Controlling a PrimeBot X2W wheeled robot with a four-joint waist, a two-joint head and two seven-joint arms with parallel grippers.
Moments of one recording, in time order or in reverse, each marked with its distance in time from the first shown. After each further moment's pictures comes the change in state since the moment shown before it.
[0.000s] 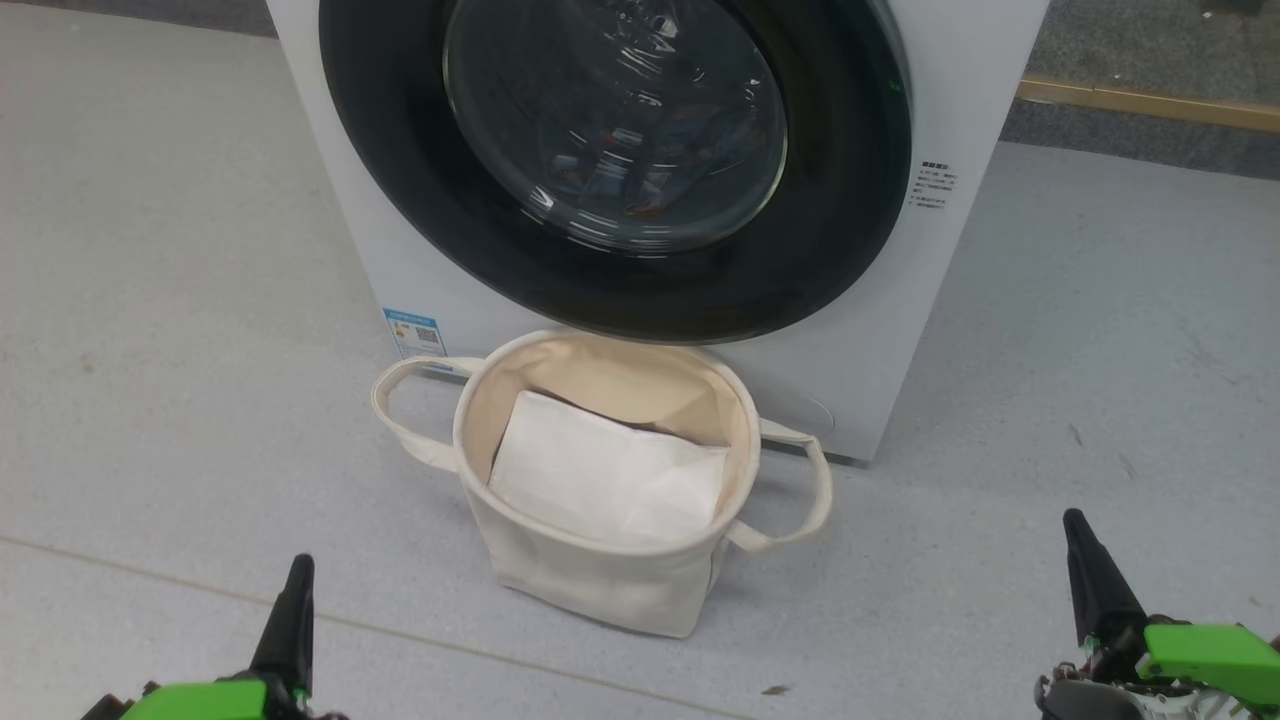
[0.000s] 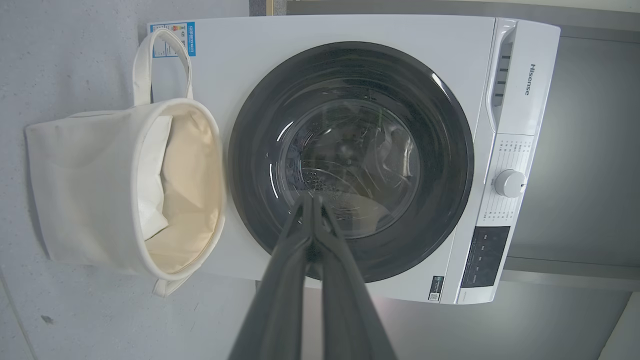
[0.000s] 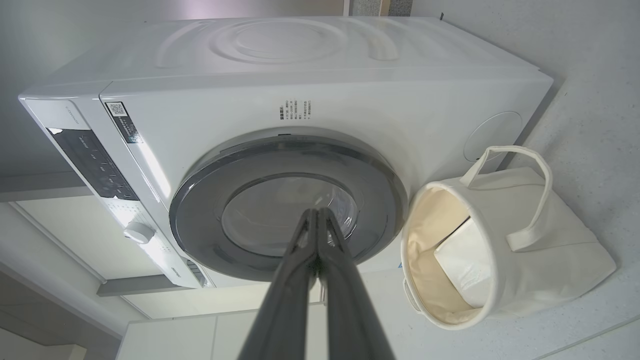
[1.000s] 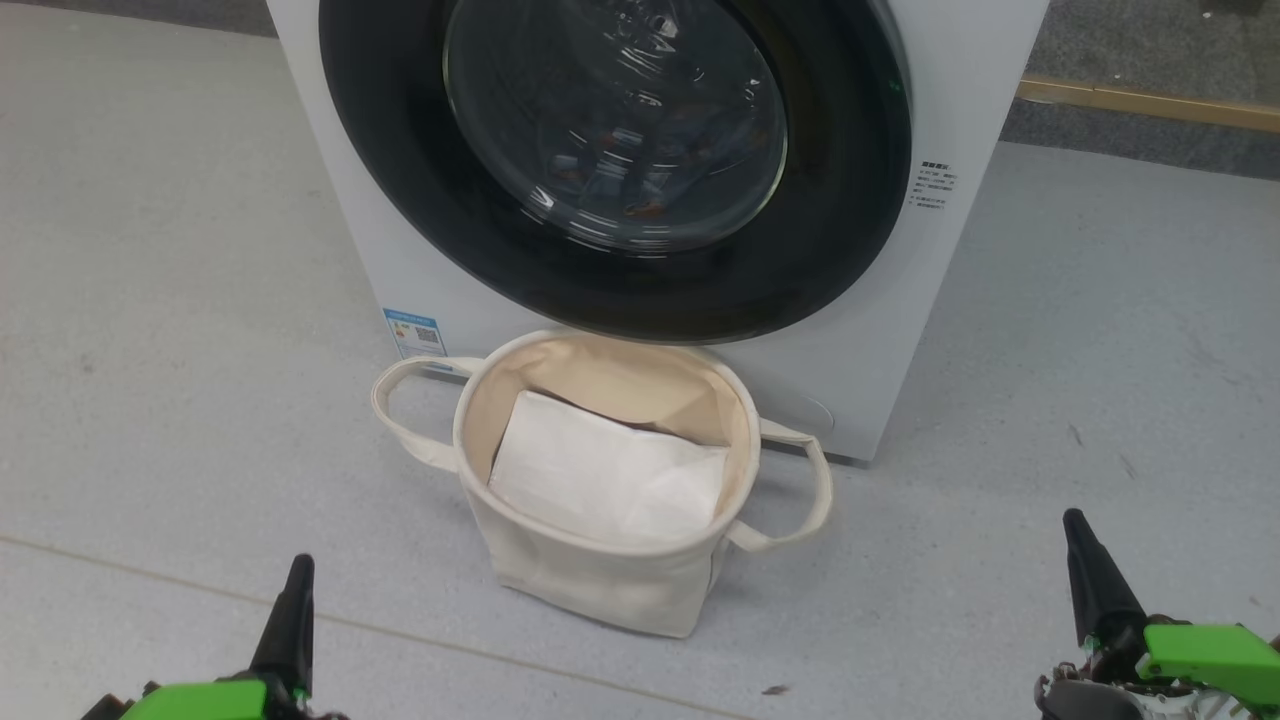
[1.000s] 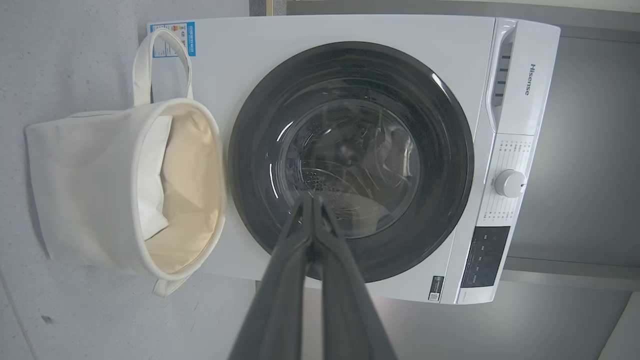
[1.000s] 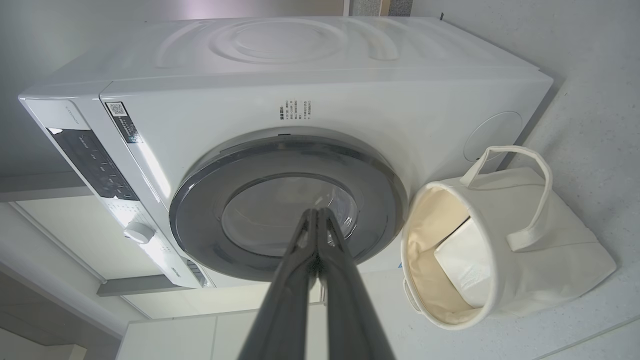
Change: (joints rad) left arm 0.000 0.000 0.000 0.000 0.000 0.000 0.000; right arm 0.000 0.000 0.000 0.000 0.000 0.000 0.000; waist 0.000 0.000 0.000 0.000
